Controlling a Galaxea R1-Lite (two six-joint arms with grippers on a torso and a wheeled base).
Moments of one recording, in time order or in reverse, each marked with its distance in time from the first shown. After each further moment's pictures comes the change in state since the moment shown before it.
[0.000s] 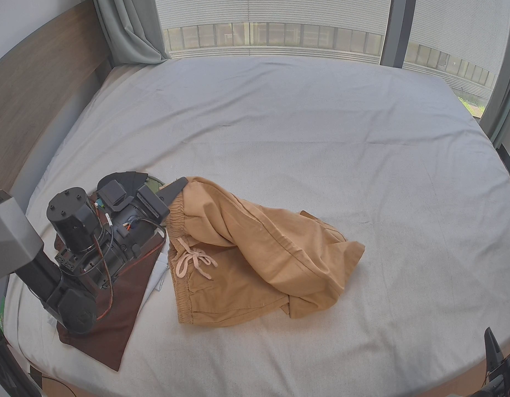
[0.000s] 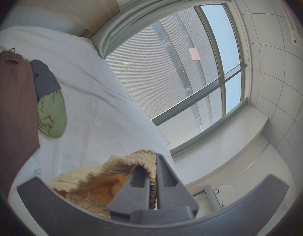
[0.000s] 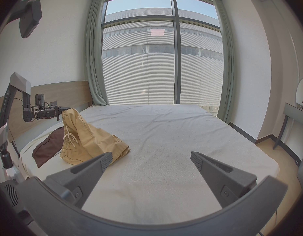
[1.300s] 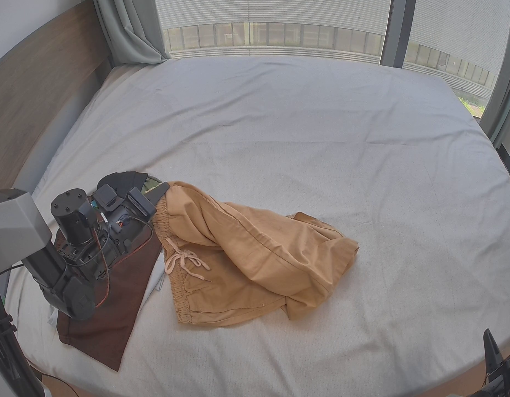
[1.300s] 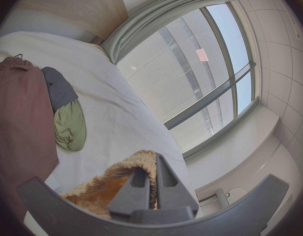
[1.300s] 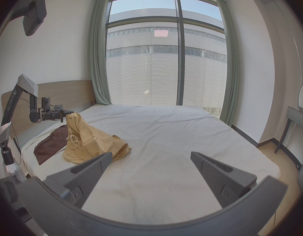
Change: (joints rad) left arm 0.130 0.100 -0.048 0.000 -0.037 0.021; right arm -0.003 0.000 0.000 -0.007 0.031 -0.025
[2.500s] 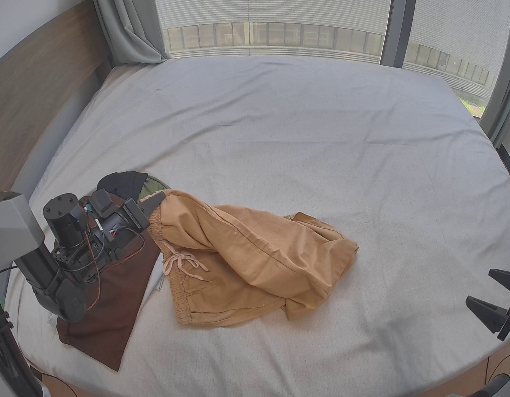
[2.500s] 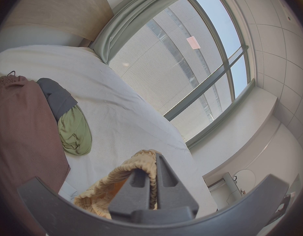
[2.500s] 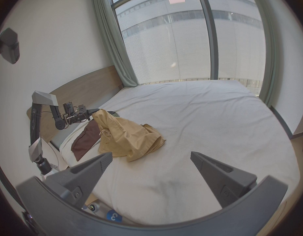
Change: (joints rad) left arm 0.054 -0.011 0.051 0.000 -0.118 0.146; right arm 0.005 0.665 -0.279 -0.081 0.351 0.021
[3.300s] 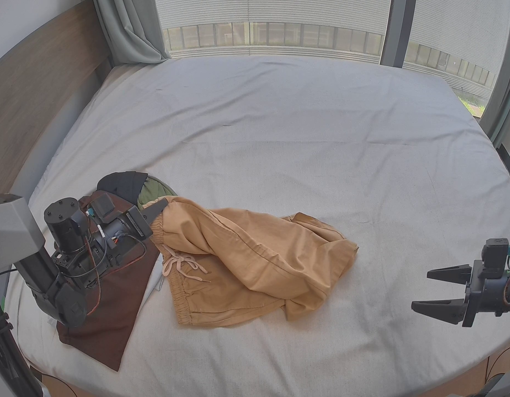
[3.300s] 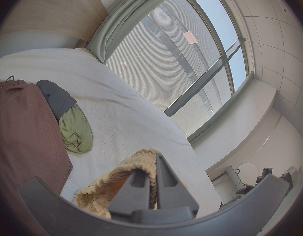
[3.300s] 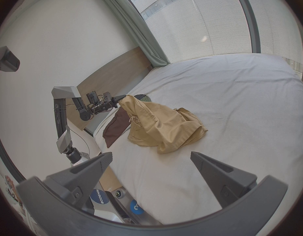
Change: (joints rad) left arm -0.014 -0.005 0.033 0.000 -0.005 0.064; right arm 0.170 0.484 -0.057 -0.222 0.232 -0.011
